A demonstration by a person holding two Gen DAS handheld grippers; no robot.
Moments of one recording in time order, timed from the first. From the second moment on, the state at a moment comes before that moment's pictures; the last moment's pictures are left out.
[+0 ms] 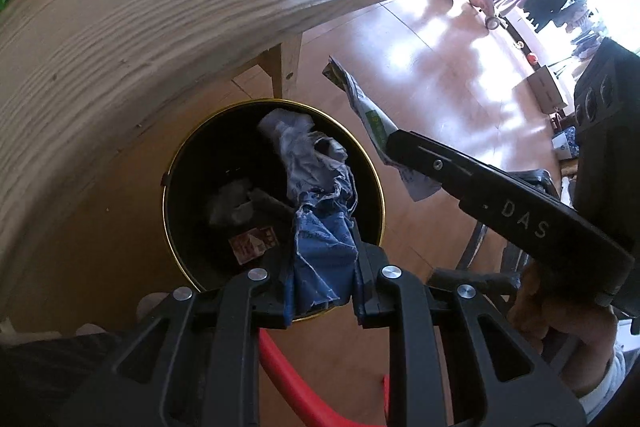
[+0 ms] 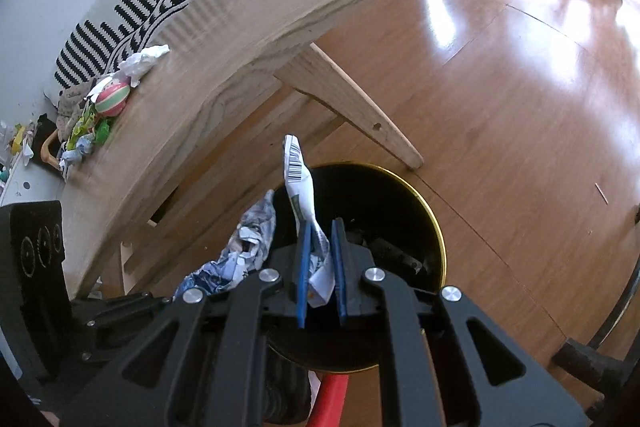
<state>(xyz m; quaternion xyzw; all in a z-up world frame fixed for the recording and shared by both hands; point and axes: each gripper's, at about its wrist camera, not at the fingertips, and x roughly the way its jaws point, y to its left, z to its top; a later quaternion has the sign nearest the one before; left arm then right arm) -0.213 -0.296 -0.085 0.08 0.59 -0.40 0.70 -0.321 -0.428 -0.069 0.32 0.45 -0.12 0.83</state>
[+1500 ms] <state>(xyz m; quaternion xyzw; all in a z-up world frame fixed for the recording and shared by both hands) 0.066 -0.032 0.025 0.05 0.48 -0.05 0.87 -0.051 -0.333 0.040 0.02 0.39 -0.02 0.92</state>
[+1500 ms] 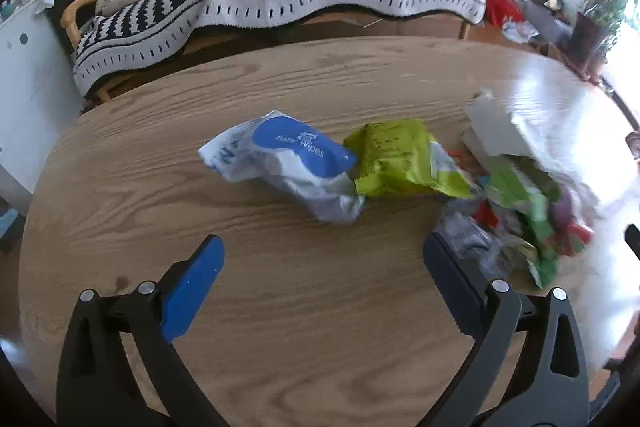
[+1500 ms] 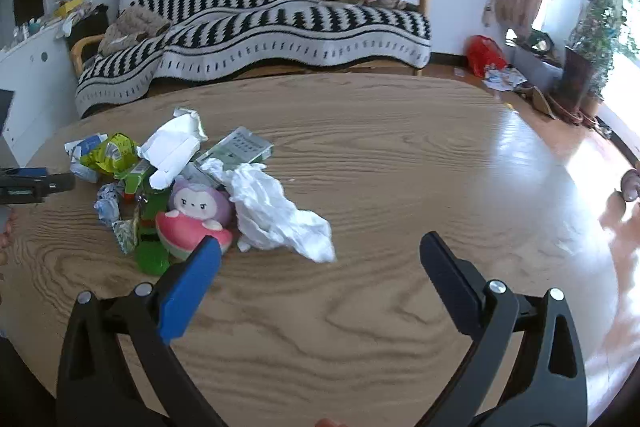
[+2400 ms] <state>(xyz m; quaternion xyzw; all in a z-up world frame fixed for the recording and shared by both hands) 0.130 0.023 0.010 0.01 0.49 -0.01 0.87 0.012 -0.329 0.006 -0.01 0.41 0.04 0.91</state>
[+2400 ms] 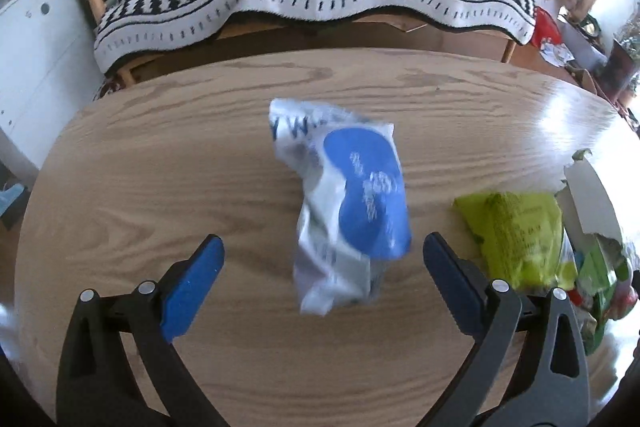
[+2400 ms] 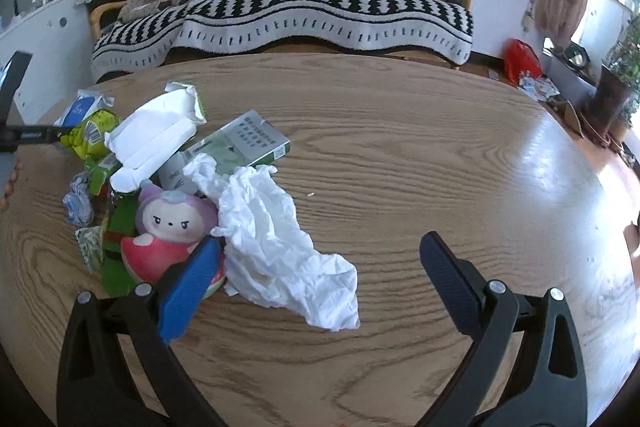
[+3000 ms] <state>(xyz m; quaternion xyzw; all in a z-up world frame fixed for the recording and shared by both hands) 0.102 0.046 0.026 -0.03 0.47 -0.06 0.88 -0.006 -0.343 0.018 0.07 0.39 0.05 0.92</state>
